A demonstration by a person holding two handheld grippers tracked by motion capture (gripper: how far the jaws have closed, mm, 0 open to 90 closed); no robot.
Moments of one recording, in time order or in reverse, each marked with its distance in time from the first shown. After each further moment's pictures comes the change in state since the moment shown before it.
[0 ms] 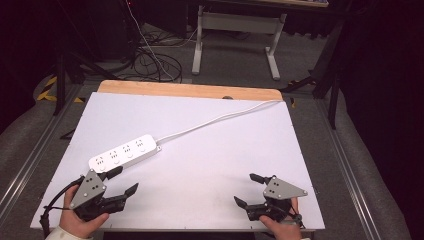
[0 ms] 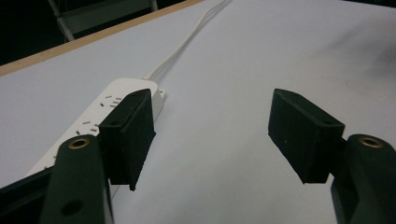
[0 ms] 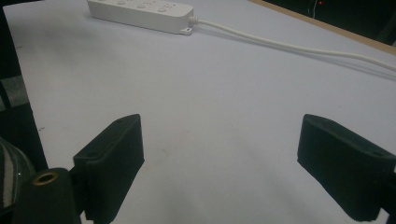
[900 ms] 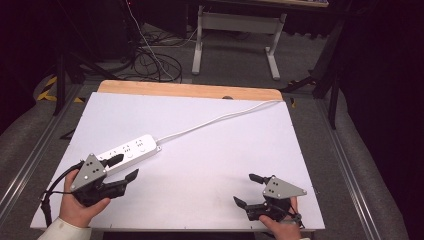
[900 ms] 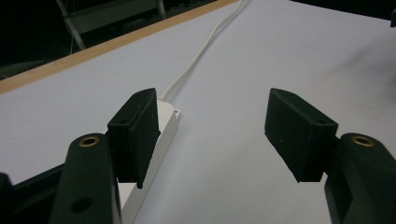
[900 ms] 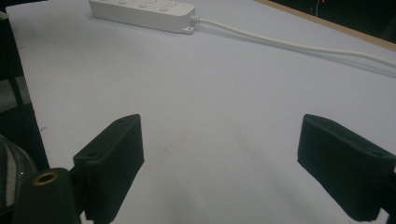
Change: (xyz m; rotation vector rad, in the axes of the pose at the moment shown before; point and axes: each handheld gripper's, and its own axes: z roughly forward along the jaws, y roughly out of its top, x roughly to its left) left arm 0.015 0.029 0.007 0.010 0.022 -0.014; right arm -0.001 -0.001 0.002 0.001 0.011 0.007
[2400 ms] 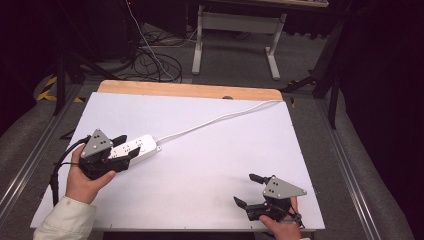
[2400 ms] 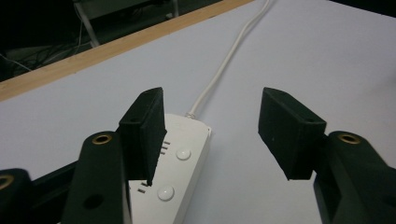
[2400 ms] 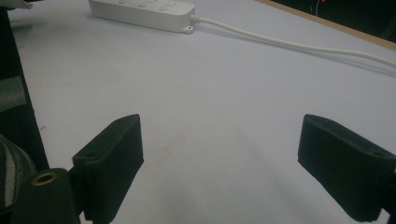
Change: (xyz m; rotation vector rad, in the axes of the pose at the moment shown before) left arm 0.037 0.027 0.034 0.061 0.028 -0.041; right arm 0.000 -0.001 0.000 0.003 -0.002 -0.001
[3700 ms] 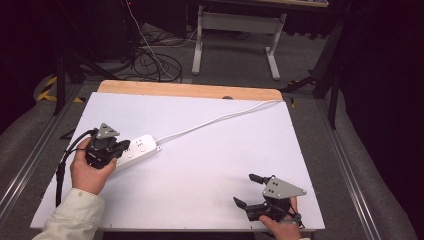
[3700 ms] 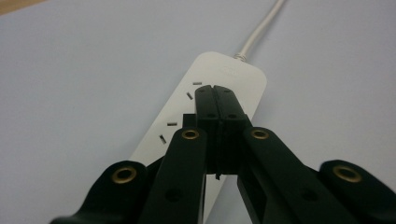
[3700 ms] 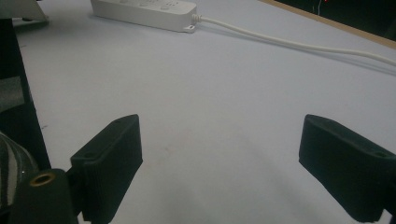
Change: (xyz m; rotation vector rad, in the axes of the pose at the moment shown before) left arm 0.028 -0.007 0.035 0.274 0.091 -0.107; right arm 0.000 0.000 0.001 0.001 0.008 -0.001
